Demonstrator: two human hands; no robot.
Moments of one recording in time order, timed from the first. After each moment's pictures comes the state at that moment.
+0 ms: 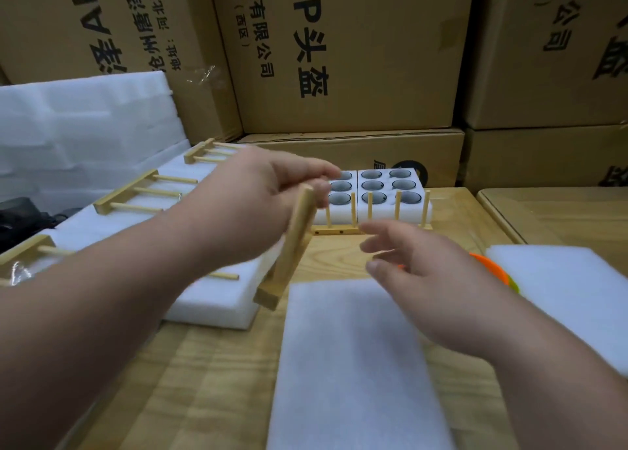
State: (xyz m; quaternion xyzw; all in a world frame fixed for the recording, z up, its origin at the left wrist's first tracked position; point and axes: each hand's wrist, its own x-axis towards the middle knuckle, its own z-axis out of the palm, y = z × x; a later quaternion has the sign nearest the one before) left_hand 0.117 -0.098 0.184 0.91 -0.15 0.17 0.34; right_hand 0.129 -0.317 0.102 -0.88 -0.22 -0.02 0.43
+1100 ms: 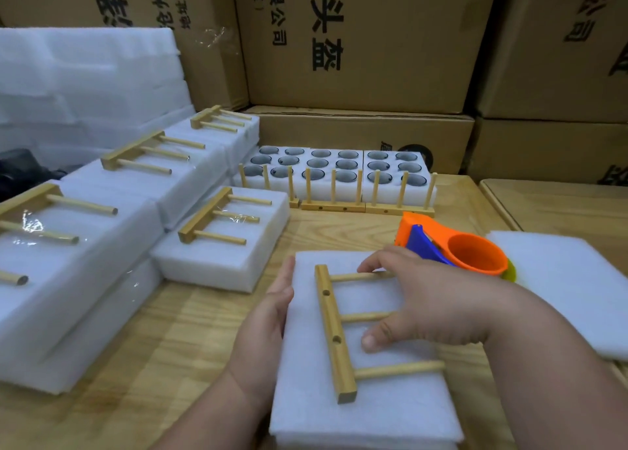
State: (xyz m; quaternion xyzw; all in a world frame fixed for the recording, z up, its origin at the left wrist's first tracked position) left_hand 0.064 -0.120 0.018 0.35 0.03 -0.03 0.94; right_hand 0.128 -0.319 0.089 -0.92 -0.22 0.22 0.23
